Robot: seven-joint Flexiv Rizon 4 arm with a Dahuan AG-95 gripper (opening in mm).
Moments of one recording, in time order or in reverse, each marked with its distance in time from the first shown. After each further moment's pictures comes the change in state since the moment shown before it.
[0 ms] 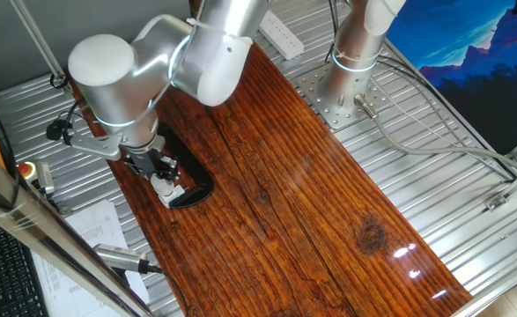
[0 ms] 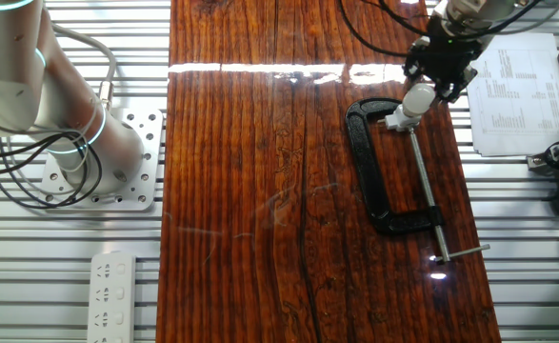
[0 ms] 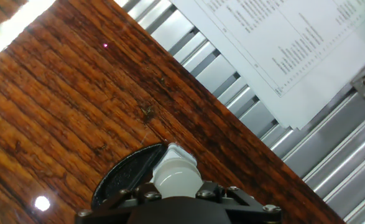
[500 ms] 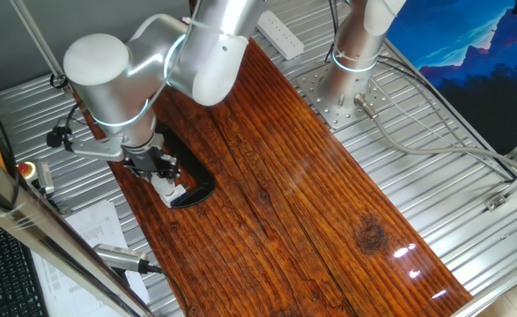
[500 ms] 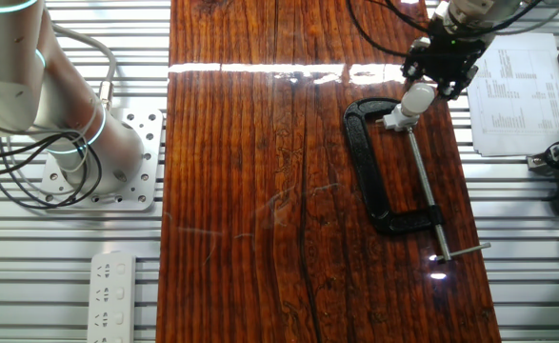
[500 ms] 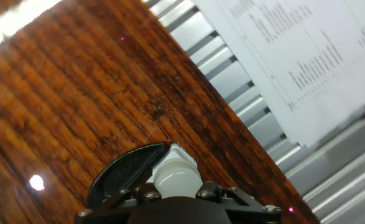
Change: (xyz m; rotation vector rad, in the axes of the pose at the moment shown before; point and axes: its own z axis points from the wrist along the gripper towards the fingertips) arm -0.001 0.003 -0.001 -0.004 0.010 -0.166
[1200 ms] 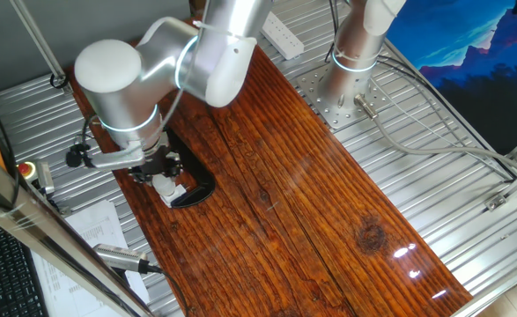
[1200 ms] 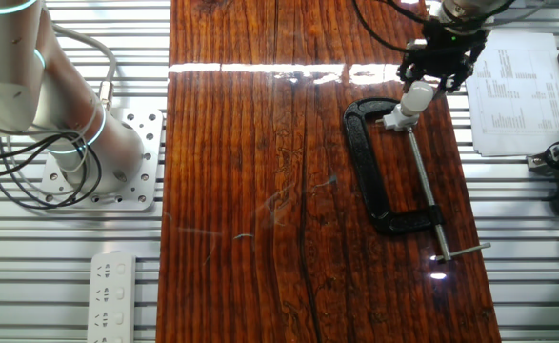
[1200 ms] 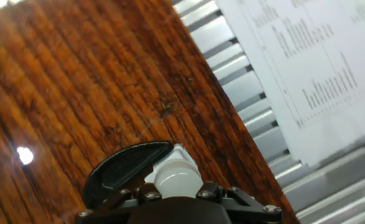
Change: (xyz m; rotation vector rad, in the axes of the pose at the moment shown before) arm -0.002 0.003 0.000 0.039 0.013 -0.317
